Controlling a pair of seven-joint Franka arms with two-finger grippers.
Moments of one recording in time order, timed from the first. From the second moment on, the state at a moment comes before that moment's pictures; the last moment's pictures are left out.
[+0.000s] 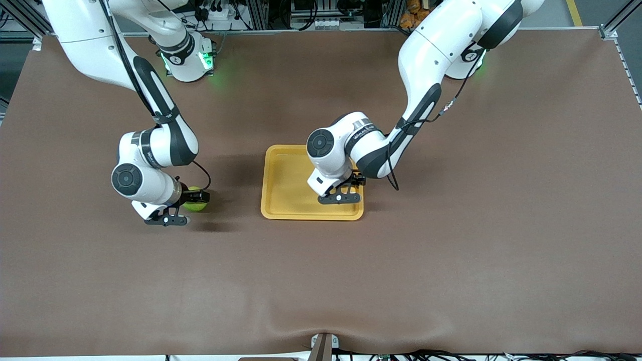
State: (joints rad) left arm -0.57 0.85 -0.28 -1.40 0.41 2.02 -0.96; right arm 0.18 0.49 -0.02 -1.98 0.05 2.32 0.16
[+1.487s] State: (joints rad) left arm -0.09 0.52 -0.26 -1.35 0.30 1.83 -0.65; right arm 0.25 0.48 0.15 -1.63 0.12 1.97 0.54
